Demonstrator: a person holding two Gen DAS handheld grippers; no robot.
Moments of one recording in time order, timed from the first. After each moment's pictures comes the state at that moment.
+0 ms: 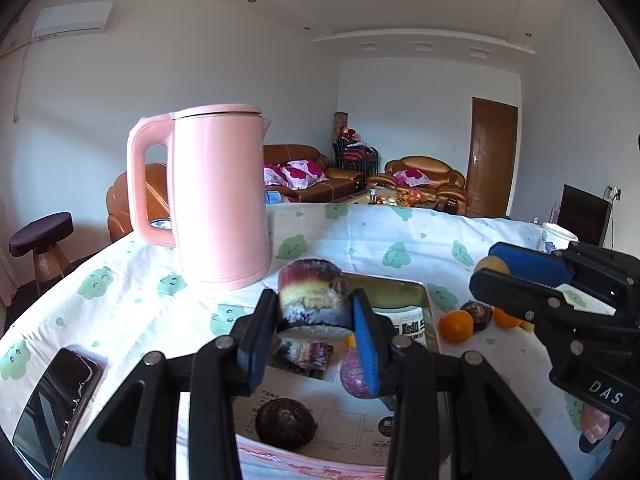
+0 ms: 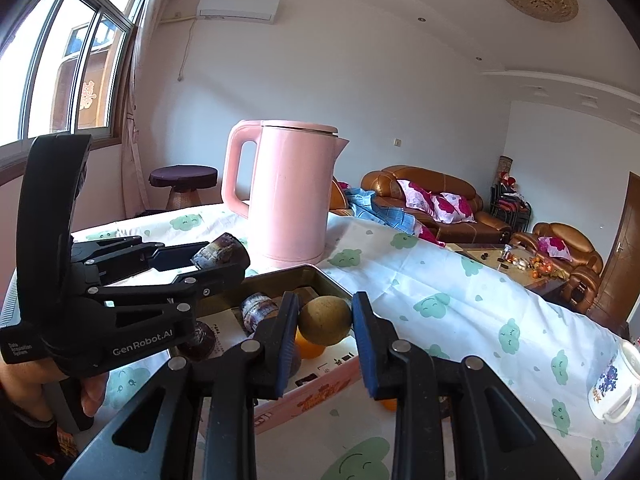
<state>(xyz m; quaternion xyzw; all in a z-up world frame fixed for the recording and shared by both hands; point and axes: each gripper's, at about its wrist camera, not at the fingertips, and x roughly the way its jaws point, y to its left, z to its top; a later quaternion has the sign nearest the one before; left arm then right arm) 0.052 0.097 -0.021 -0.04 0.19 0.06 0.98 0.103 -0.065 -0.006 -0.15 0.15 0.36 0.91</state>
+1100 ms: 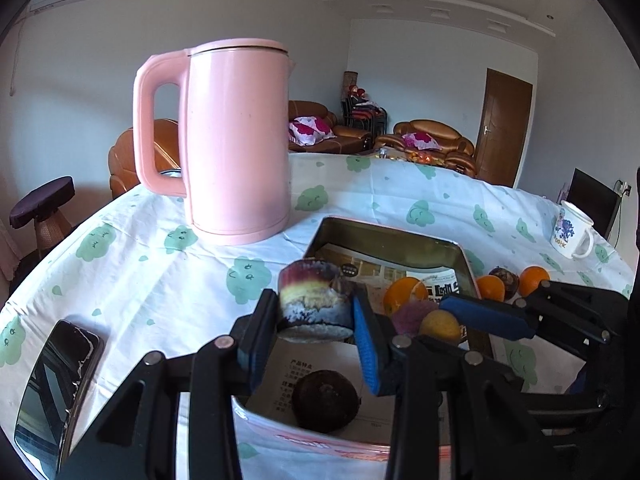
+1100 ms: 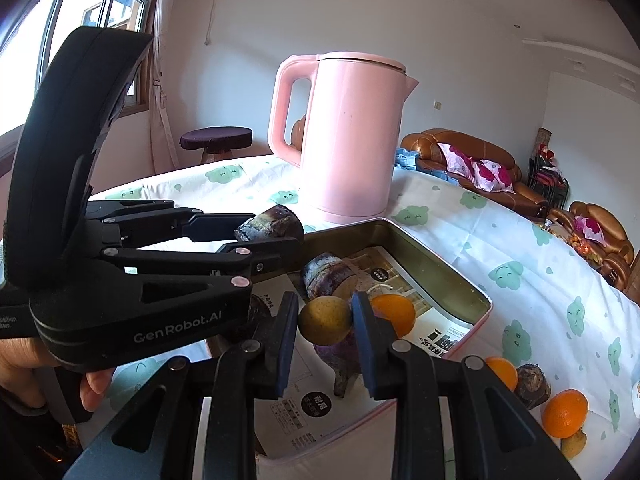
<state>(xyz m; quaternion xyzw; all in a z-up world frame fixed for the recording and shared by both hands) 0.072 0.125 -0.042 -0.05 0.27 0.06 0.96 0.101 -0.009 -0.047 -0.18 0.22 0.41 0.87</state>
